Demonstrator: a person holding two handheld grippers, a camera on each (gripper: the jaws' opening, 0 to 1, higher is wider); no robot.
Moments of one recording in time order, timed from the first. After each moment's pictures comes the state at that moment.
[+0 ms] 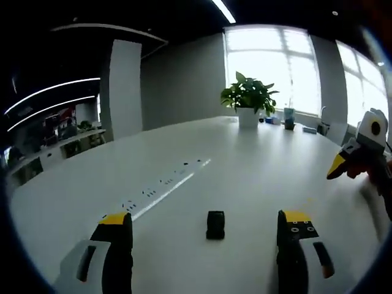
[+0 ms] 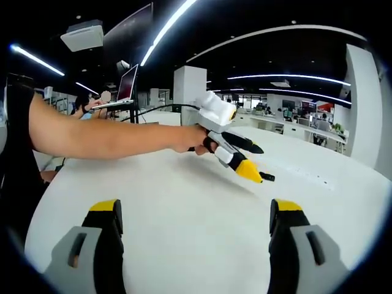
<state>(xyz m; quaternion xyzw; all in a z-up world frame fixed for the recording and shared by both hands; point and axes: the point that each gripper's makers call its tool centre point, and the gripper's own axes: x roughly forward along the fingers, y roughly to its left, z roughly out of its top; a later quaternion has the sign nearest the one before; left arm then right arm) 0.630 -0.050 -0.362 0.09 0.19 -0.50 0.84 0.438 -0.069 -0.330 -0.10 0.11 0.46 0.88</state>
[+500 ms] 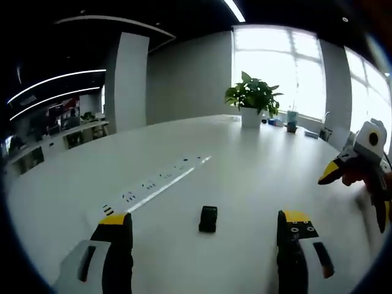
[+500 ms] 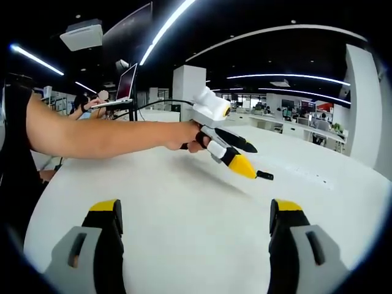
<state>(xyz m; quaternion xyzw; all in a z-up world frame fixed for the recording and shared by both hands) 0.618 -0.046 -0.358 0.07 0.20 -0.50 0.84 0.439 -0.071 -0.332 -0.10 0.11 0.46 0.88</state>
